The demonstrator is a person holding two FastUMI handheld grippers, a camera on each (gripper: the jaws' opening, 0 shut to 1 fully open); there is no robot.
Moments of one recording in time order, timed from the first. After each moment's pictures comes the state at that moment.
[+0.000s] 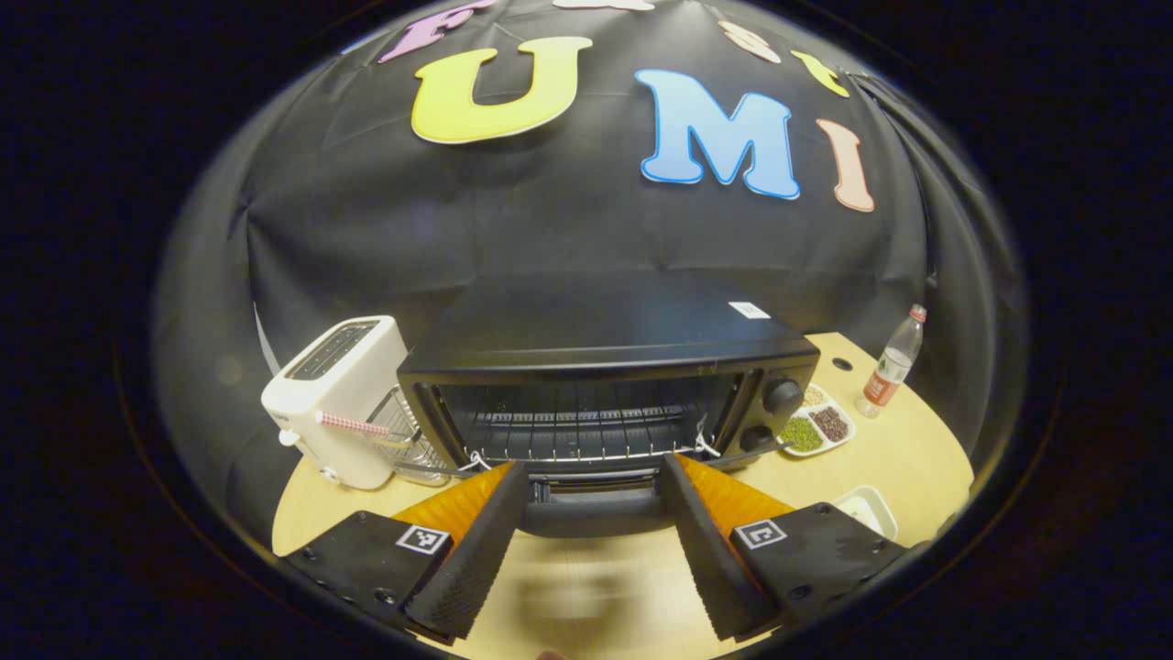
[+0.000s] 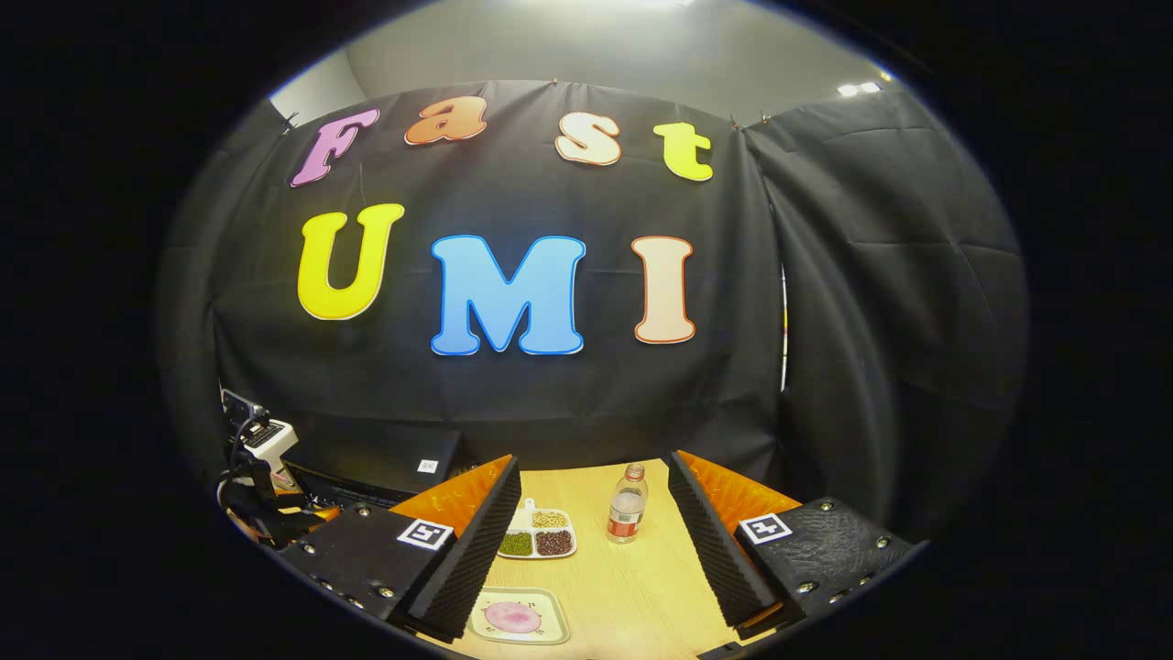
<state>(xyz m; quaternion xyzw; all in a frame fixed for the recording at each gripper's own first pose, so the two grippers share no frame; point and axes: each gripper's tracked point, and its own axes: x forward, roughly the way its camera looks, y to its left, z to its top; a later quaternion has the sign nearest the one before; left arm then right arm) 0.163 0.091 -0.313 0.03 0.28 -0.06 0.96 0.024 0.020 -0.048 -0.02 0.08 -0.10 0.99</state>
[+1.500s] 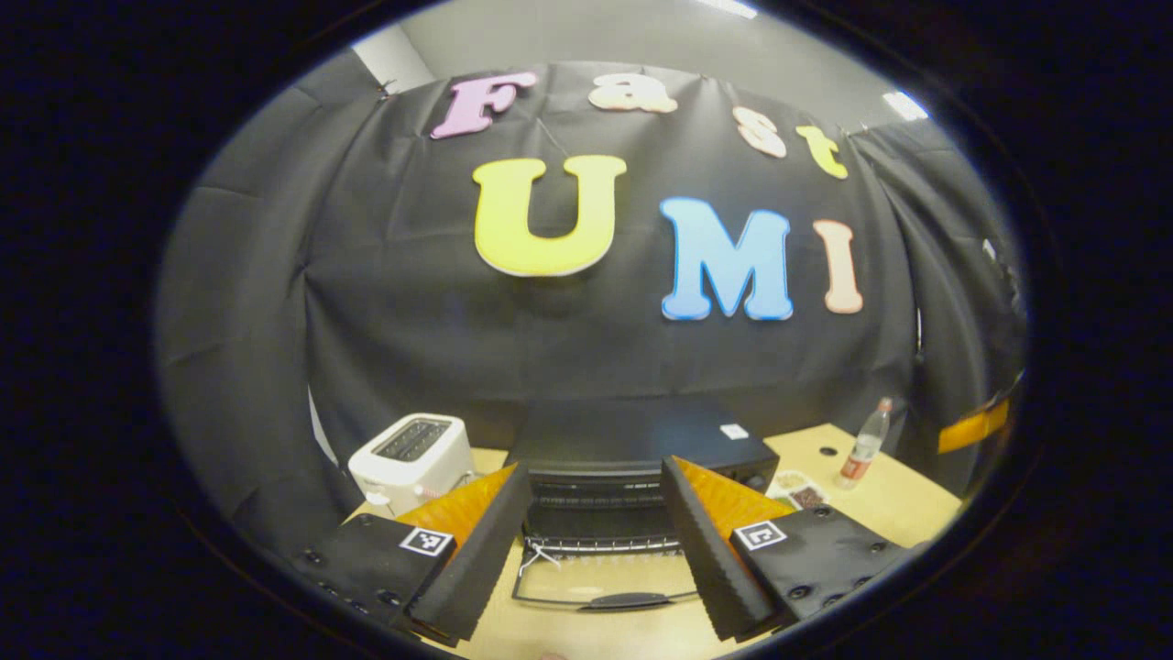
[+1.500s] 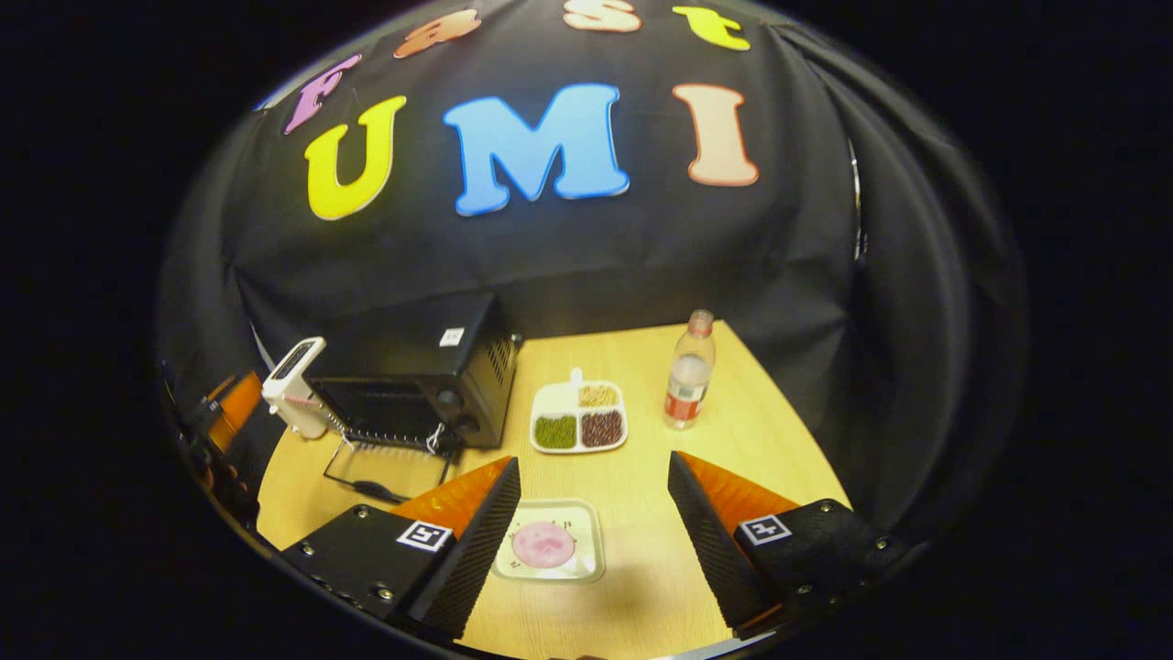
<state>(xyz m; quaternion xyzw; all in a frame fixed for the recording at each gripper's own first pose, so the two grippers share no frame) 0.114 0.134 -0.146 0.00 0.08 -0.03 1.00 0.042 0.033 -0.212 0.04 0.35 0.00 0.94</state>
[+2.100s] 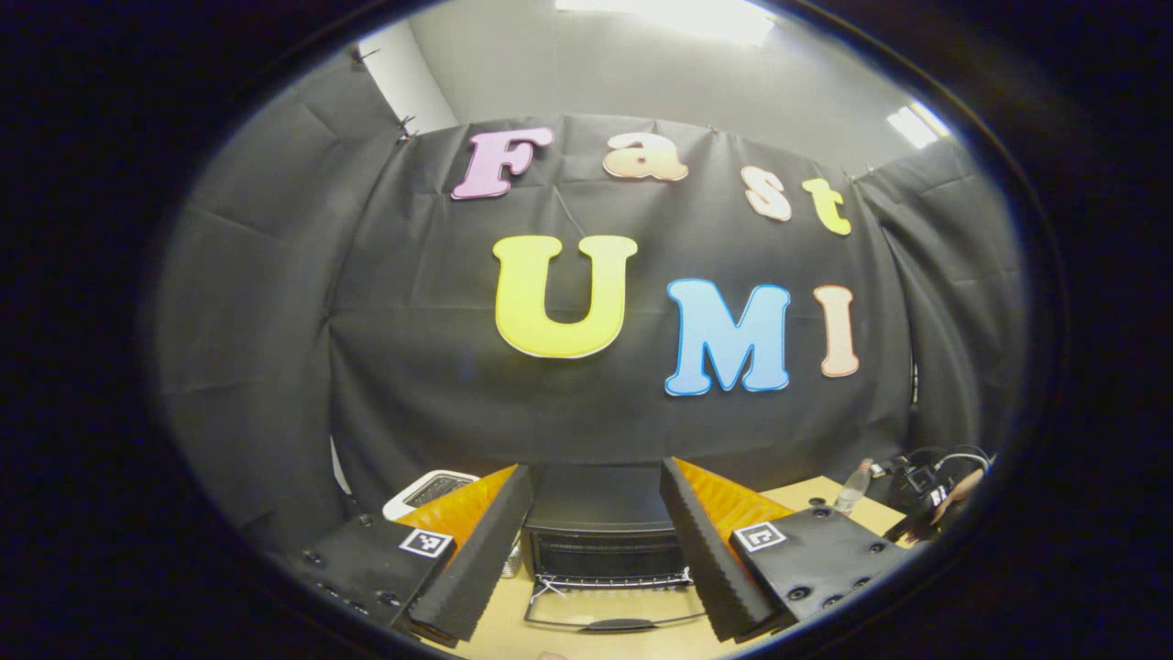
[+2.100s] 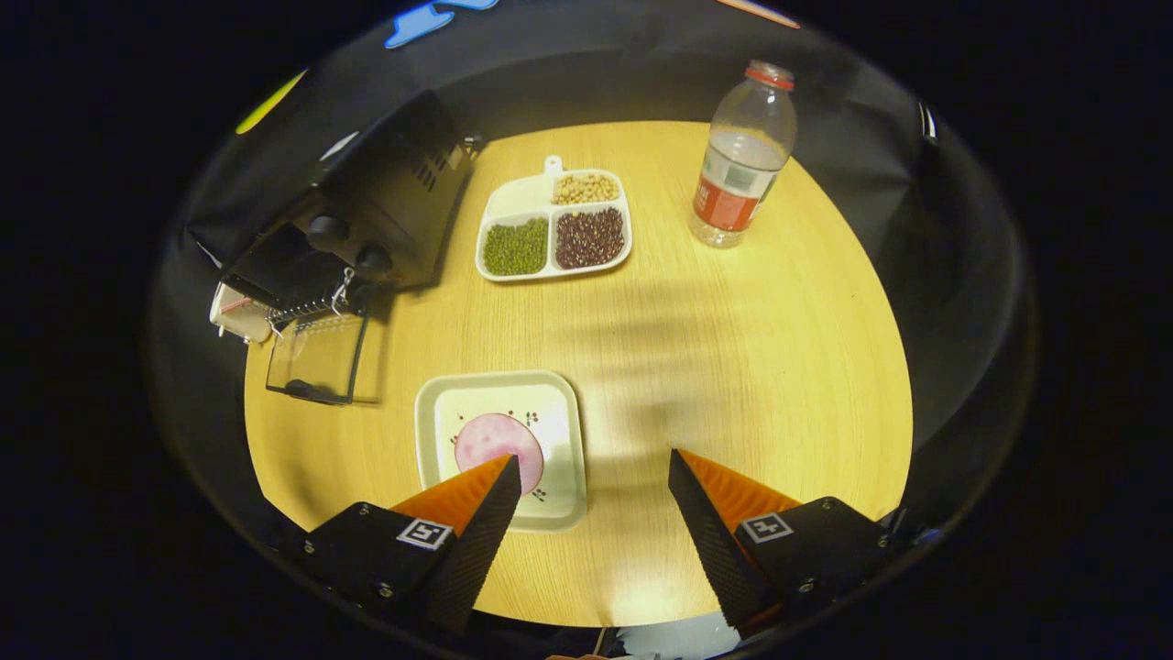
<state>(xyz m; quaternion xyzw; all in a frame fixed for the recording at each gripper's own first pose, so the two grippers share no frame) 0.074 0.144 -0.070 0.00 0.02 -0.01 1.00 0.037 0.020 -0.366 0.05 0.62 0.01 0.79</state>
